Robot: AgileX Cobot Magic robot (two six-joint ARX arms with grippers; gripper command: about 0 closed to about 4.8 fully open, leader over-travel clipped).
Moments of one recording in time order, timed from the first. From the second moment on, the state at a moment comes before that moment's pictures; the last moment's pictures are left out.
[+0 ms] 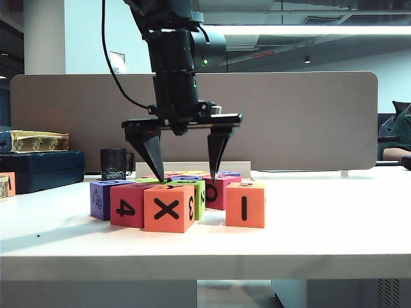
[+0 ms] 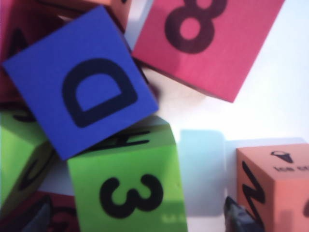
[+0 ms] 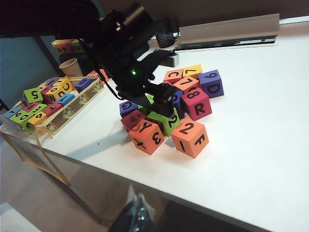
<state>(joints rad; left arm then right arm) -0.65 2.07 1.78 -0.96 -0.10 -0.33 -0.03 0.01 0.72 -0.93 -0.65 0.18</state>
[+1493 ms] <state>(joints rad) -0.83 1.93 1.78 -0.79 0.07 -0.24 -0.03 0.01 0.72 -0.93 -0.65 0.18</state>
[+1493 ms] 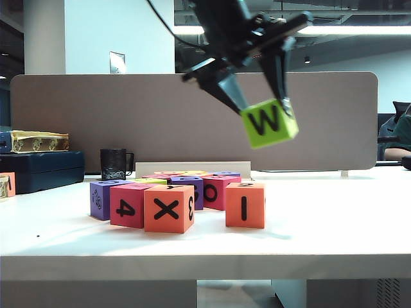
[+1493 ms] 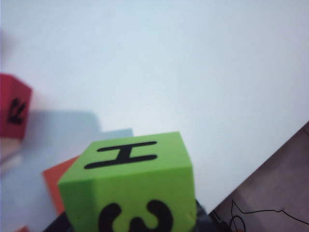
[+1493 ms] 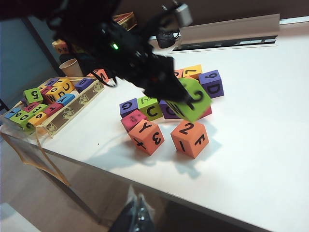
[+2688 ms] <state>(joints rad) -0.89 2.14 1.78 -0.73 -0.06 -0.11 -0.03 0.01 0.72 -0.93 -0.65 0.18</state>
